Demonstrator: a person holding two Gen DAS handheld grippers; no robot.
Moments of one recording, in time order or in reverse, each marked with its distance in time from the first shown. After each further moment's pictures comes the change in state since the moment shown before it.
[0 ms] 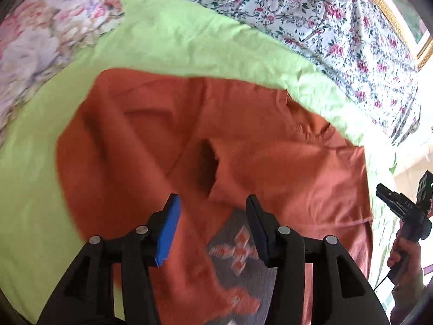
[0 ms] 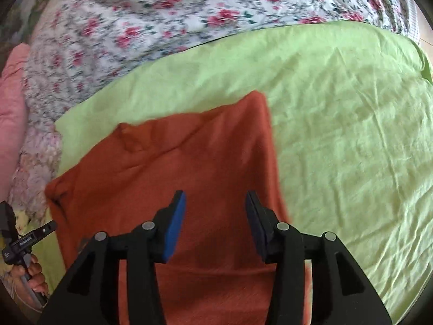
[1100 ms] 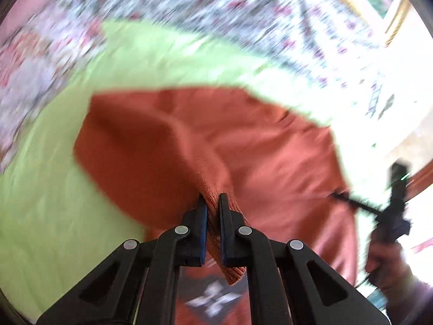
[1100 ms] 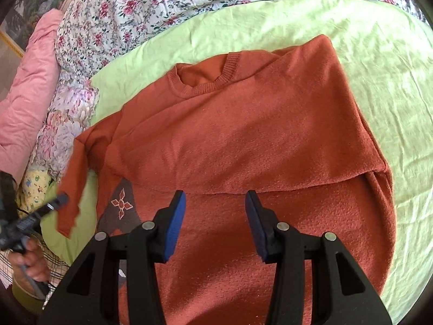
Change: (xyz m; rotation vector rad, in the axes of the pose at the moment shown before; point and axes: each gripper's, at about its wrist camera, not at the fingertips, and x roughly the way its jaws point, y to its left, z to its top) left arm -0.079 -0.059 -0.029 0.132 -0.078 -0.088; right arm 0.005 0.070 -0.073 -0.051 0.118 0.129
